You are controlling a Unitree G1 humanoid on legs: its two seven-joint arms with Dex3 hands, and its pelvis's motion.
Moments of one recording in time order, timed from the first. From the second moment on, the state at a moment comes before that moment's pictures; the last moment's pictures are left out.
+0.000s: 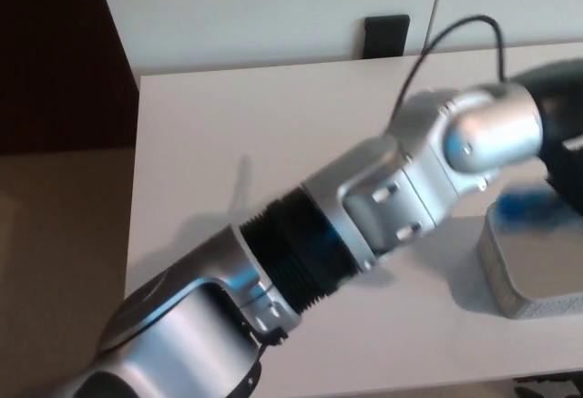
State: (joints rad) left_arm -1.02 -0.12 -0.66 0.37 0.16 0.21 -0.36; right_arm -0.26 -0.40 0.19 1.21 -0.23 -0.14 0.10
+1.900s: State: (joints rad) left_arm -0.41 0.20 -0.17 -0.47 -0.52 0.67 -0.46; right_arm -0.31 -0.38 0.14 1.21 -0.23 -0.14 0.10
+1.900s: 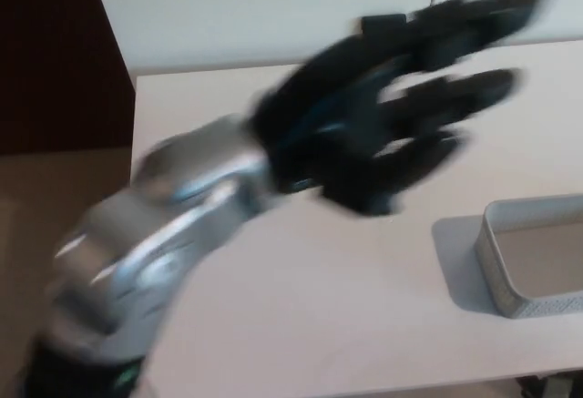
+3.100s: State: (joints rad) left_arm 0.65 0.60 0.49 0.07 -0.65 0.57 -1.00; right_arm -0.18 -0.39 0.14 1.26 -0.23 -0.14 0.10
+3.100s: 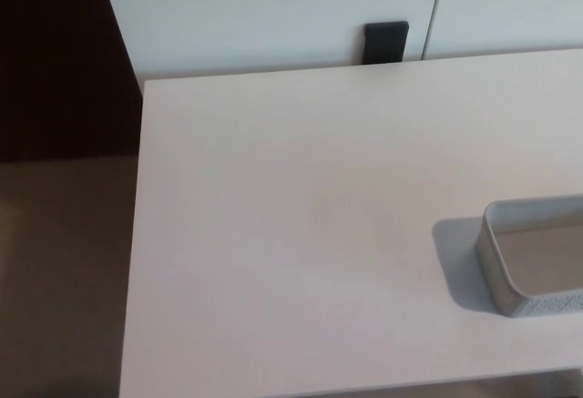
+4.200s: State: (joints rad) left_arm 0.00 0.63 0.11 1.09 -0.31 0.19 -0.56; right_arm -0.13 -0.42 0.10 1.28 -0.23 -0.13 0.10
